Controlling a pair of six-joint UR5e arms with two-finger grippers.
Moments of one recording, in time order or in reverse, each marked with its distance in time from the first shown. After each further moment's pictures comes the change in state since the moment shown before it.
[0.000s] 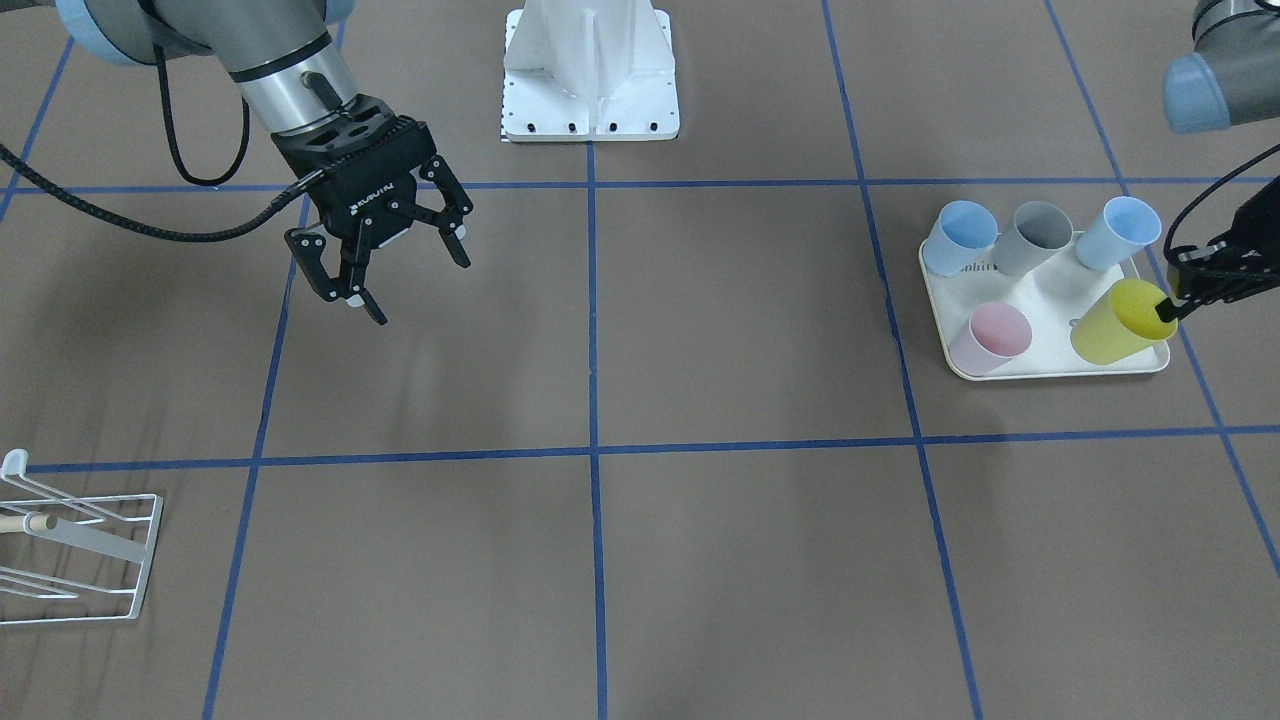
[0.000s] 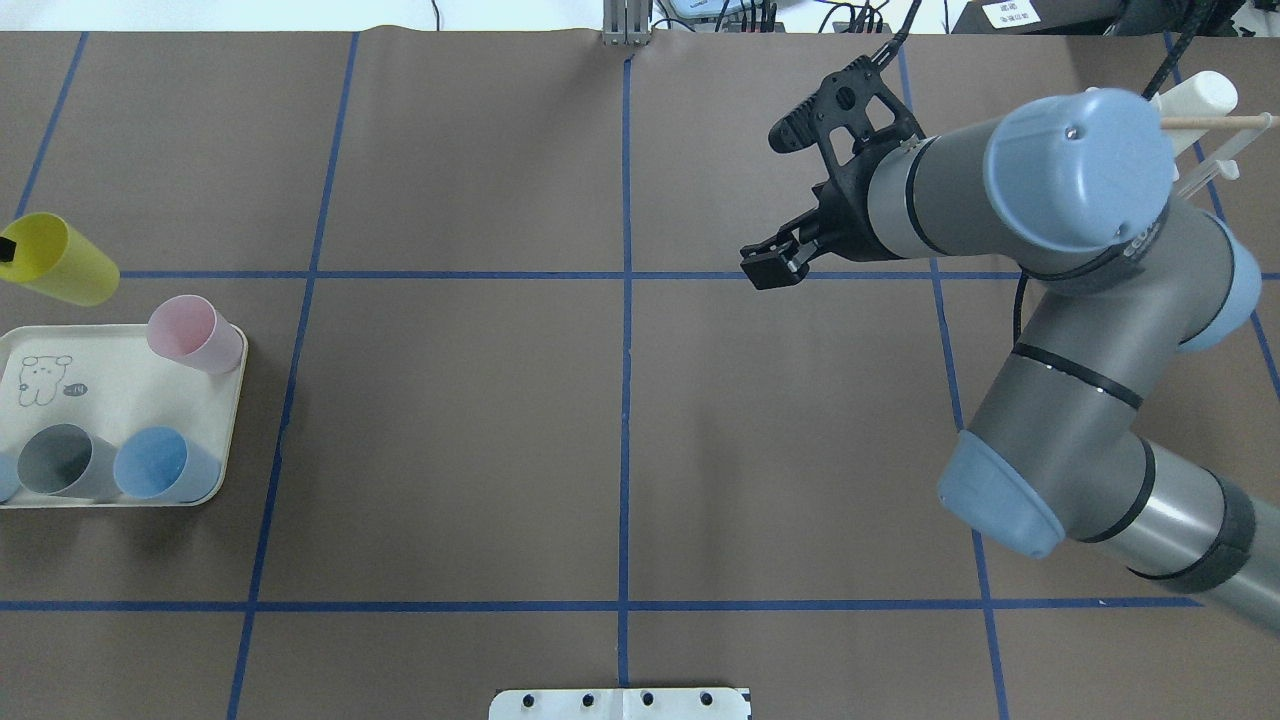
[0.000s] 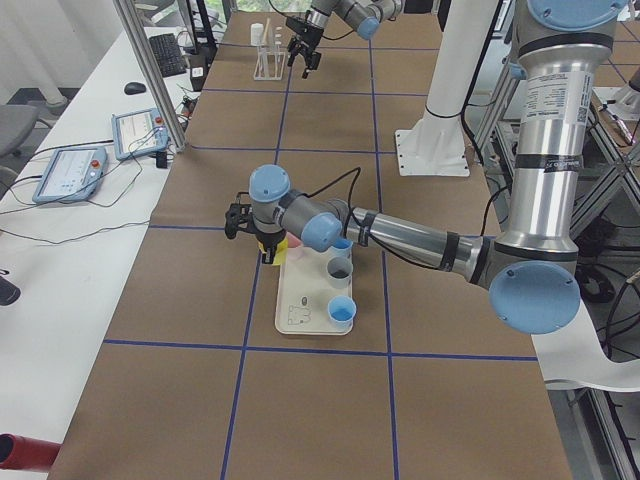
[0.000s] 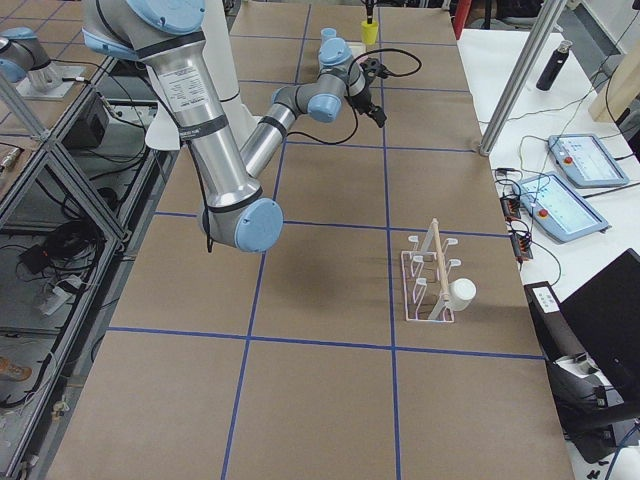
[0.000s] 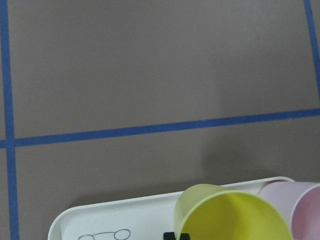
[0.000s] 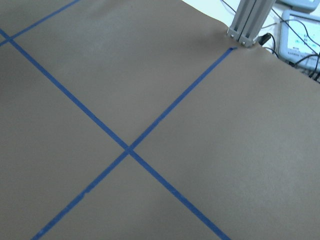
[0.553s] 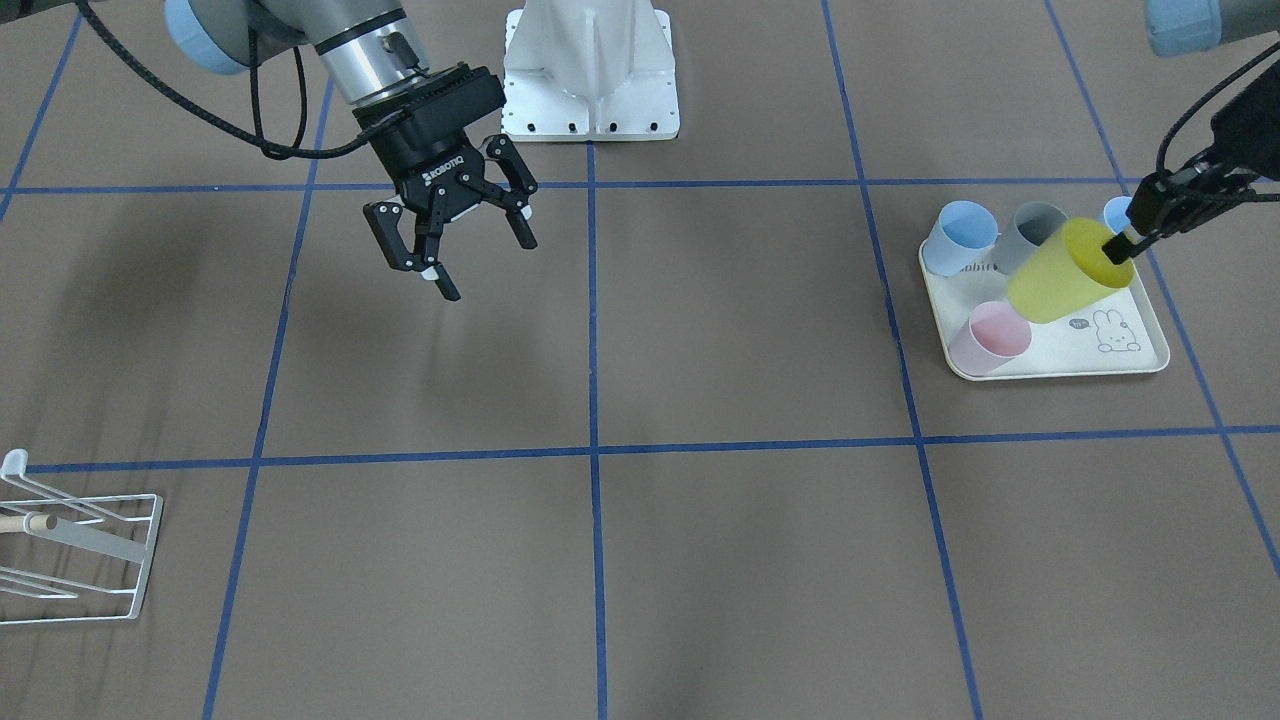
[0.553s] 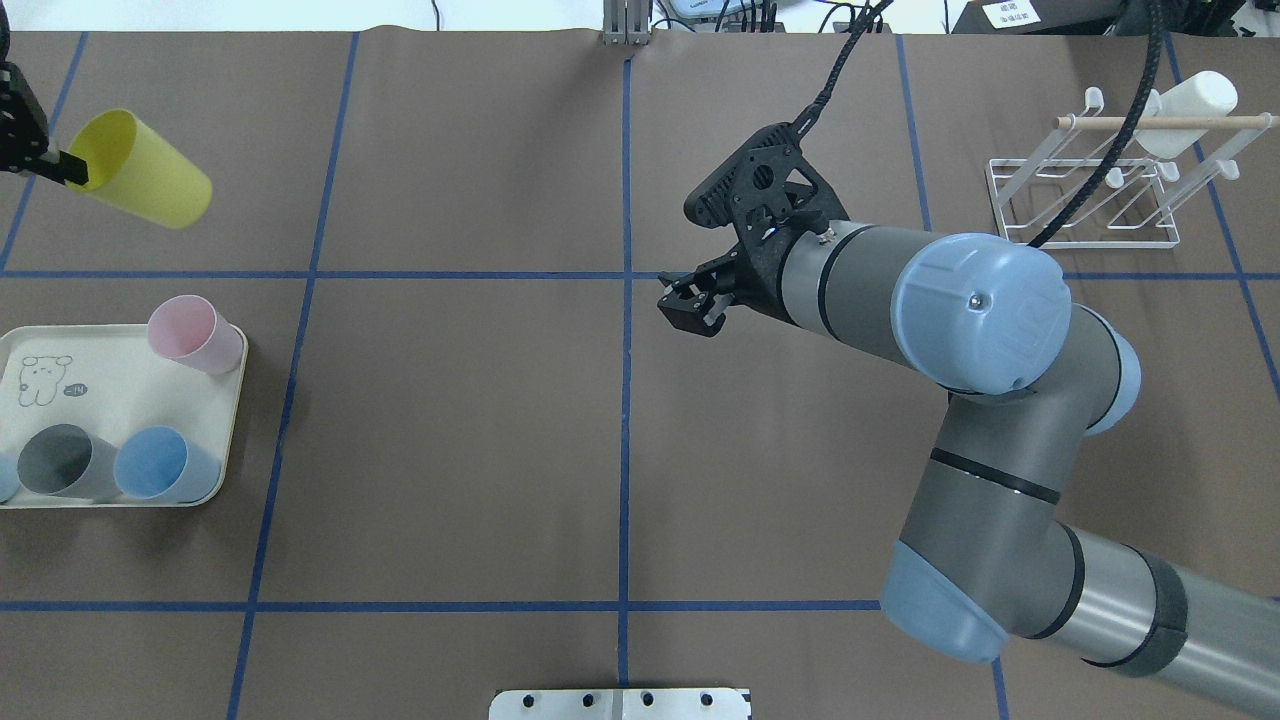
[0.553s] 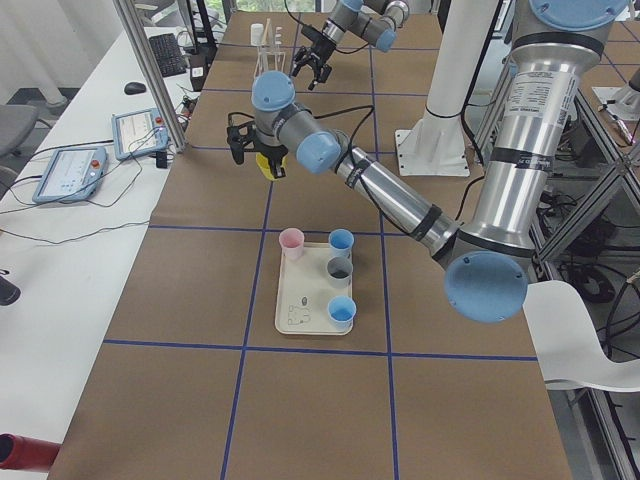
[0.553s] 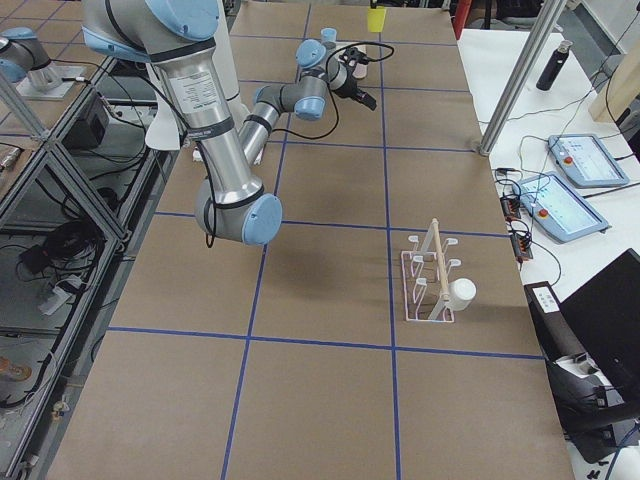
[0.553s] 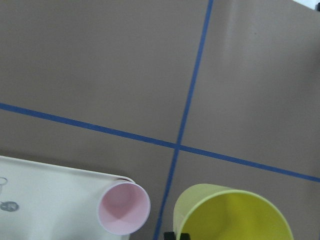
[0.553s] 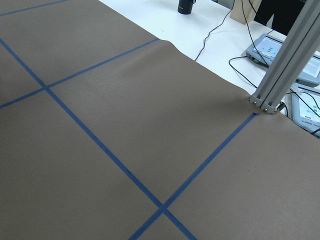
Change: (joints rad) left arm 0.004 -0.185 -0.186 0.100 -0.180 -0.578; right arm -0.154 0.045 -0.013 0.113 -0.234 0.004
